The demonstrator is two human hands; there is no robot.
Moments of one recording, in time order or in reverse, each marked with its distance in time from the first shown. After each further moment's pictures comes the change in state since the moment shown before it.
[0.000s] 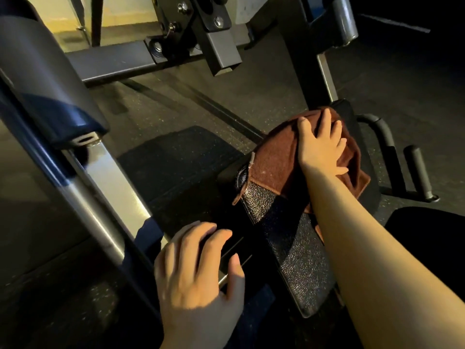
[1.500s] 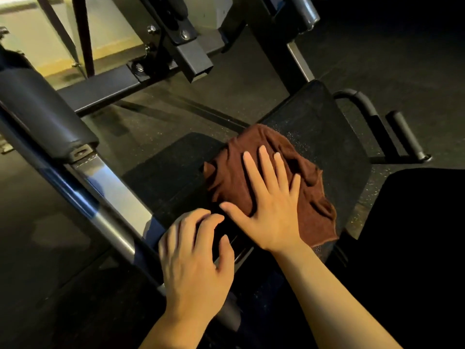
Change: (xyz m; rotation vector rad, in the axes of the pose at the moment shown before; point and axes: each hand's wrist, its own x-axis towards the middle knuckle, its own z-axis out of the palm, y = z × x) left_hand 0.000 -0.004 -0.011 0.093 -0.169 0.084; right_hand -0.135 0.073 0.010 -0.121 -0.043 -0.721
